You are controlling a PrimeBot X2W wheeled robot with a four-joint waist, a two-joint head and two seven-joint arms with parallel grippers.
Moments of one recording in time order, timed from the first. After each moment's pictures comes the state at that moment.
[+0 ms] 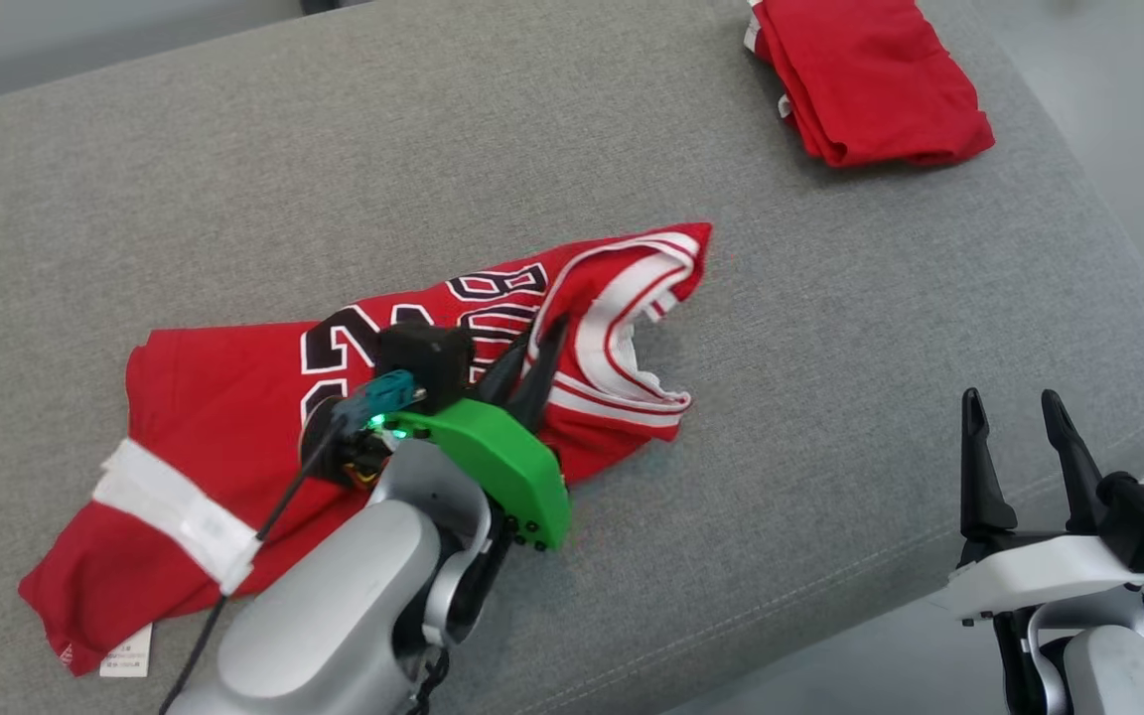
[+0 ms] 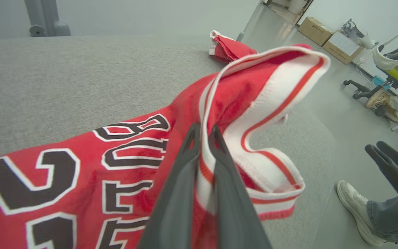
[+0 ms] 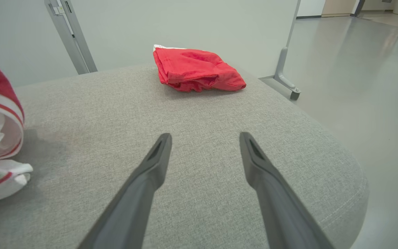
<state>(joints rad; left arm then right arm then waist) -0.61 0.22 -0.88 0.21 -0.82 0.24 0.01 -0.08 -0.05 -0.11 0.18 0.16 0.13 -0.26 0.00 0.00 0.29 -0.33</state>
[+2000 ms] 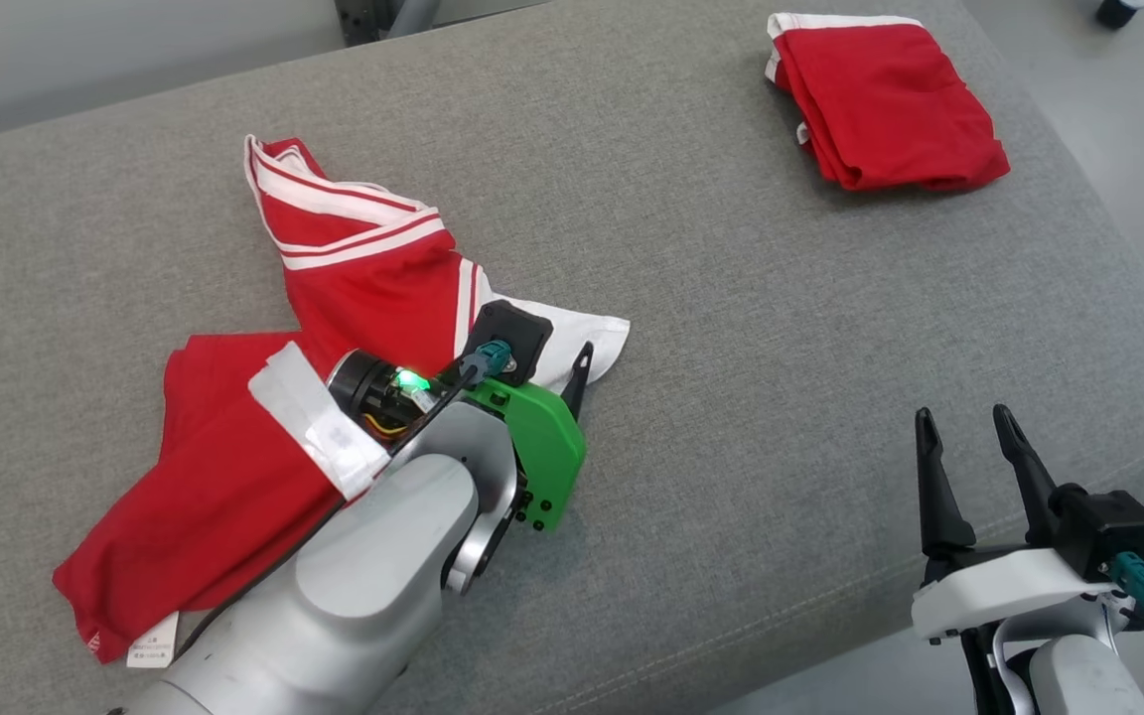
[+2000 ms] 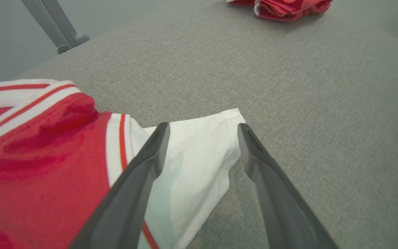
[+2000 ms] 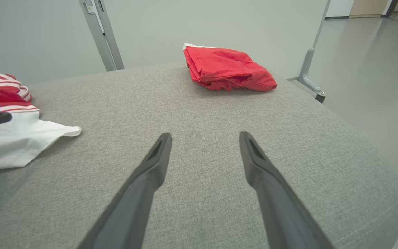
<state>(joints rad) -0.77 0.16 -1.02 0.58 -0.66 0.19 0.07 -0.06 -0.05 -0.04 0.19 0.14 0.13 -0.26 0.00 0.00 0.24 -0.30</state>
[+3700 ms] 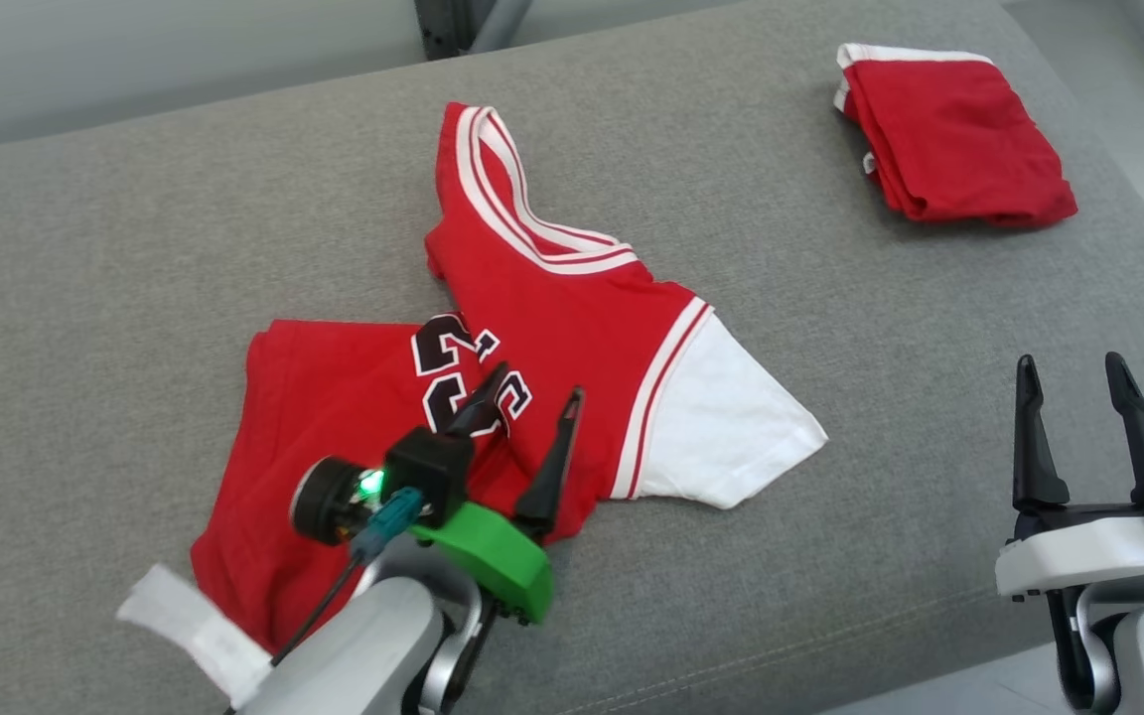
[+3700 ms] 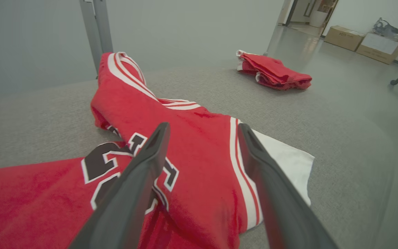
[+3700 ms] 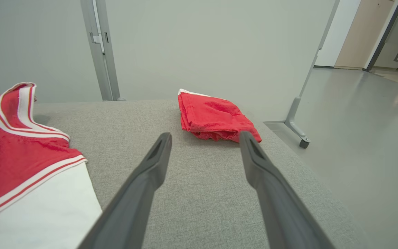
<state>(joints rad) -0.53 0.22 -0.94 0.37 -0.69 0.18 -0.26 -0.09 -0.09 -0.16 0.11 0.05 0.13 -0.26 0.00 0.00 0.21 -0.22</state>
